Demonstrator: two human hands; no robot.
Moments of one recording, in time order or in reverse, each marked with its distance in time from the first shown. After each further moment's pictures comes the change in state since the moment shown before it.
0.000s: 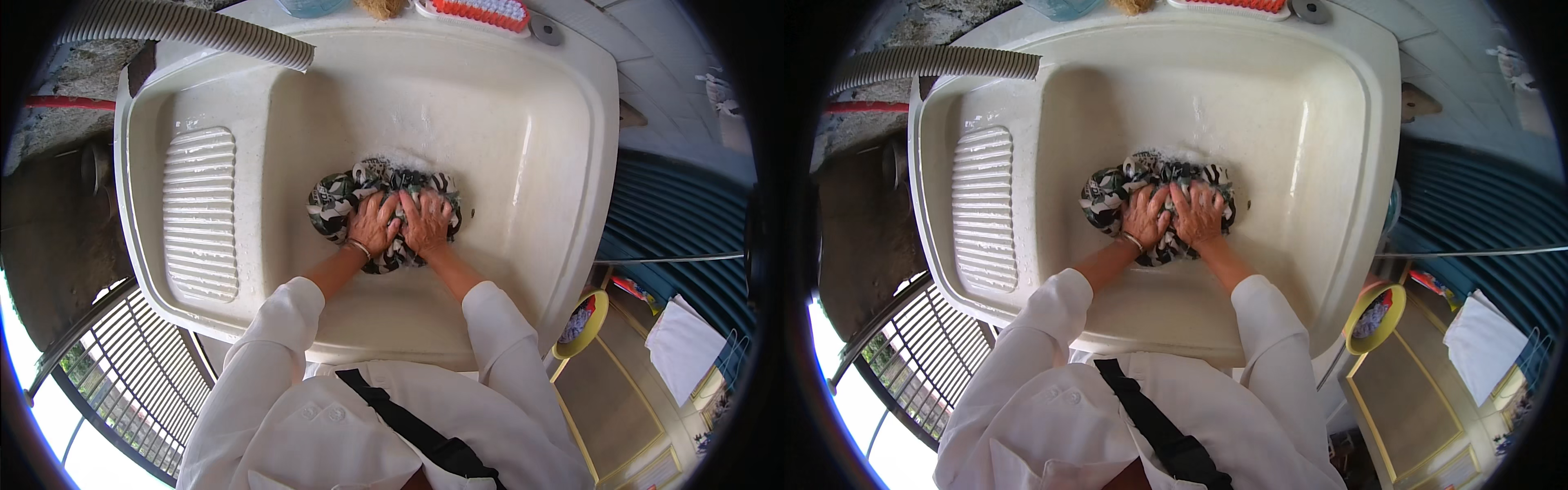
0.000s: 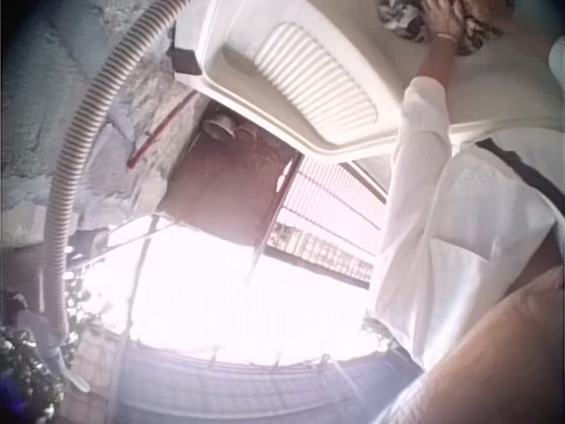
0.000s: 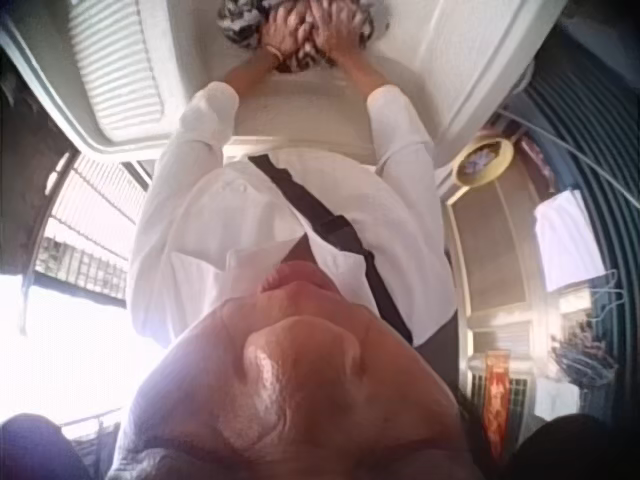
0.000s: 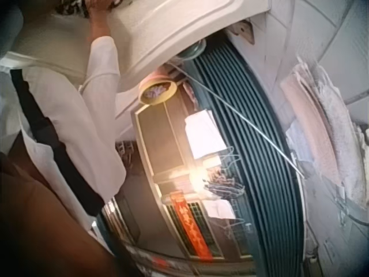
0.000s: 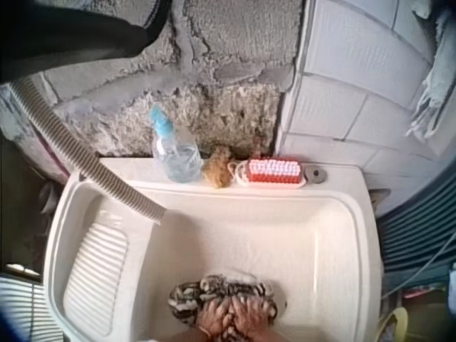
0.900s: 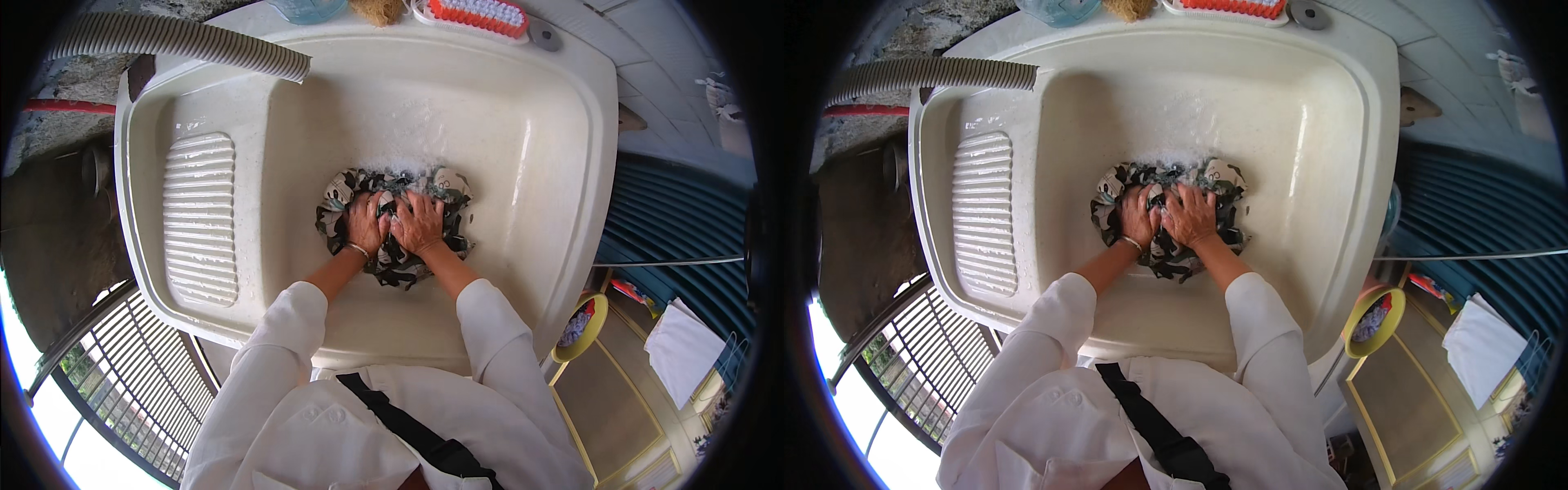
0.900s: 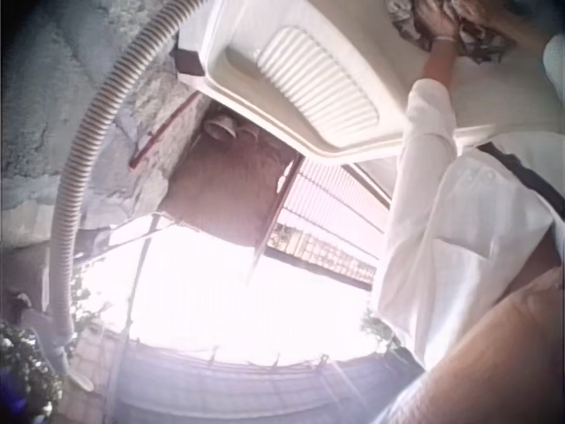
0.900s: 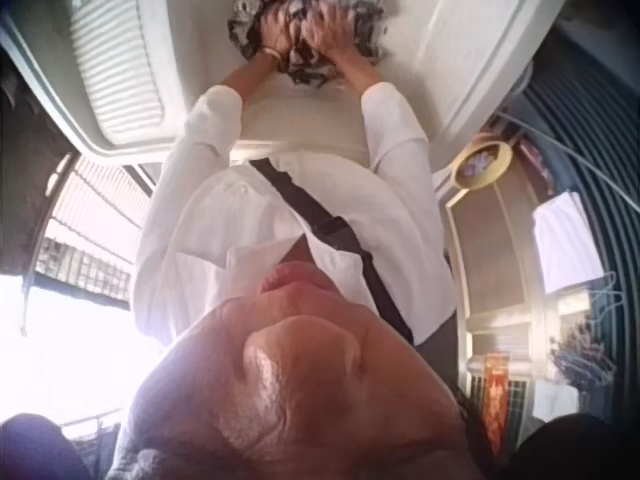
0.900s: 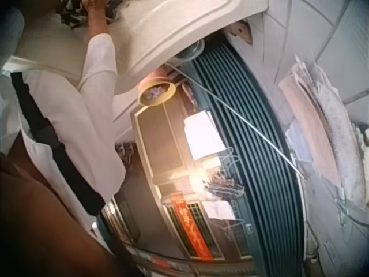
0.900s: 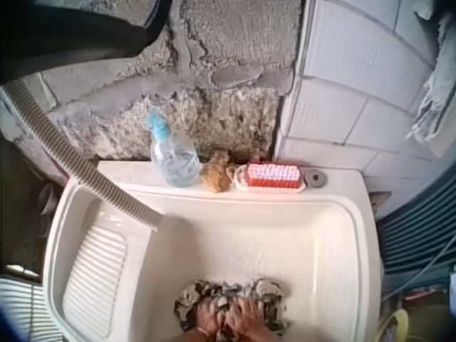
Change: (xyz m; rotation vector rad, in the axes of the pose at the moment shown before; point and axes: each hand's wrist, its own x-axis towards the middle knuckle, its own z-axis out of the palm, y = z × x) left_hand 0.009 -0.019 0.025 -0.124 0.279 -0.023; right_hand 0.018 0.002 -0.002 0.132 0.012 -0.100
